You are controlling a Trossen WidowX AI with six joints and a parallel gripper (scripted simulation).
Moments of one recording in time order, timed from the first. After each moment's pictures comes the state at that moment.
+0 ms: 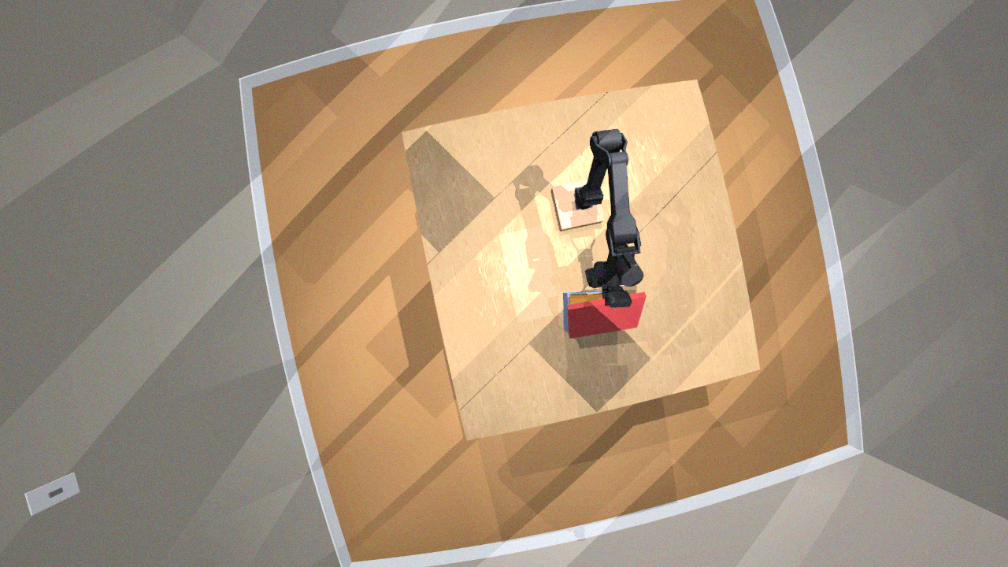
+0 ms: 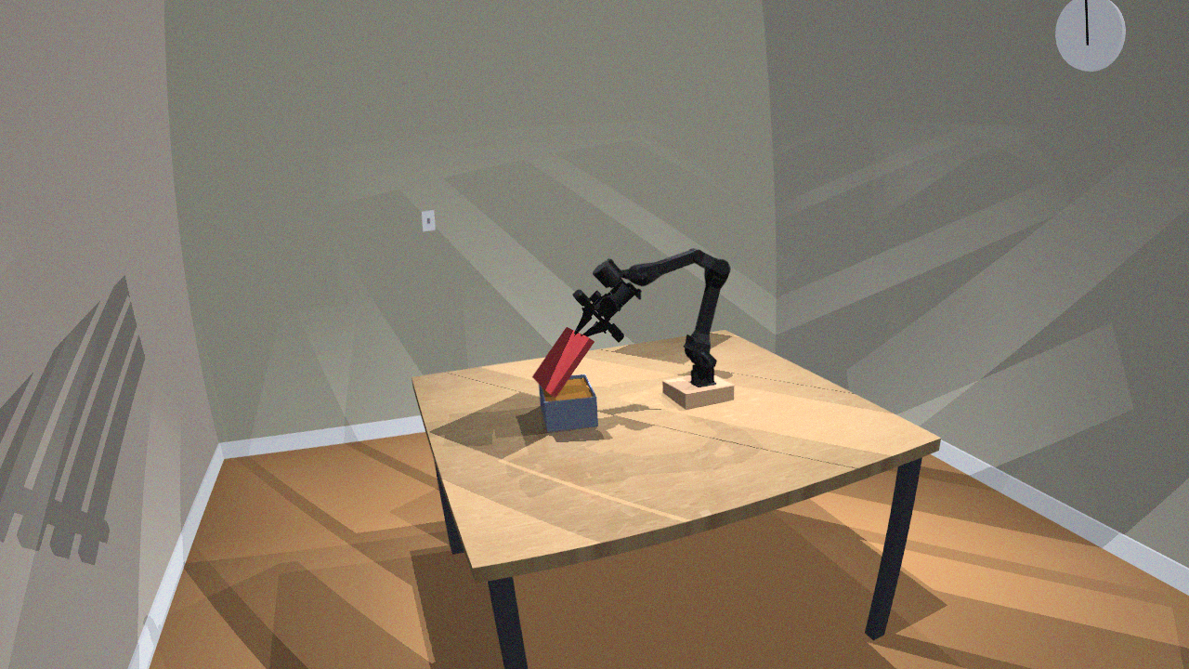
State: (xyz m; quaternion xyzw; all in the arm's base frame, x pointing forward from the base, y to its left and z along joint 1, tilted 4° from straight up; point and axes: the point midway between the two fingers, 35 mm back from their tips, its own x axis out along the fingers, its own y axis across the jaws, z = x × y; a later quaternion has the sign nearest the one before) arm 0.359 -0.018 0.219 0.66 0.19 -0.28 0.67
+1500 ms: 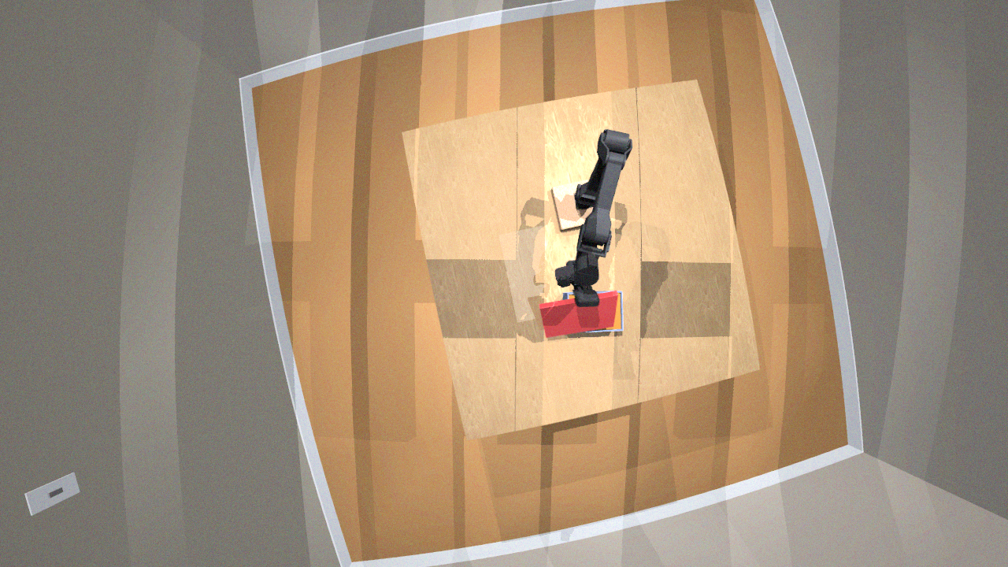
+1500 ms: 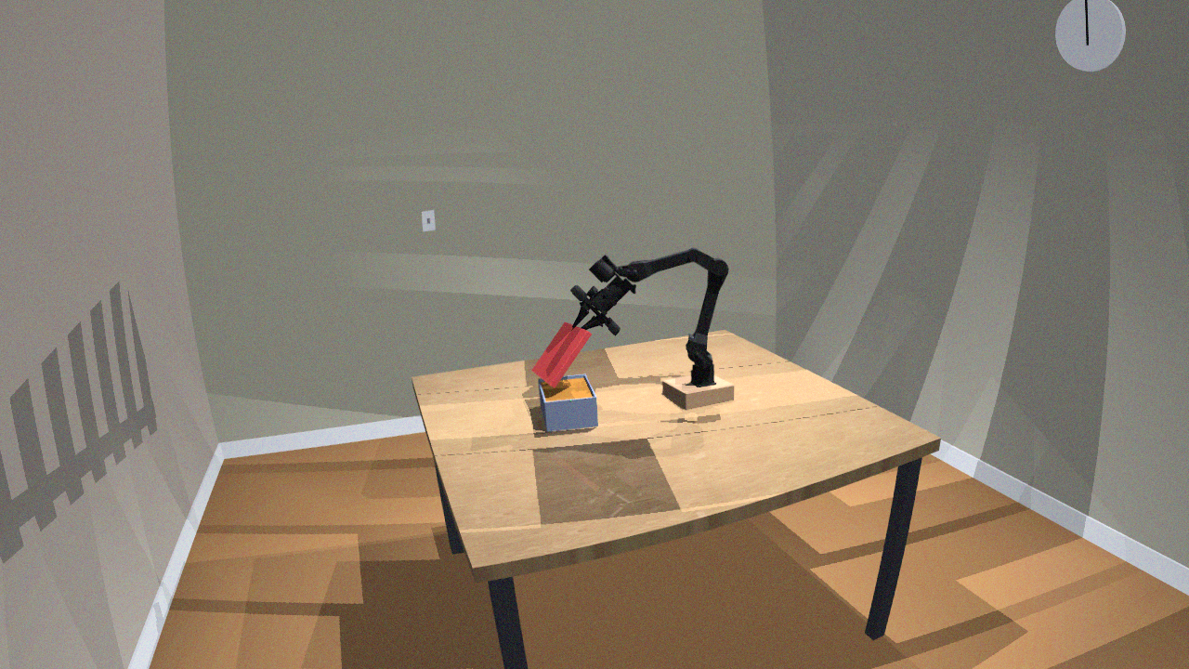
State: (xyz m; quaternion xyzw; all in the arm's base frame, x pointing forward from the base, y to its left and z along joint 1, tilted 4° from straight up) arm 0.344 -0.107 0.220 0.65 0.20 -0.28 0.67
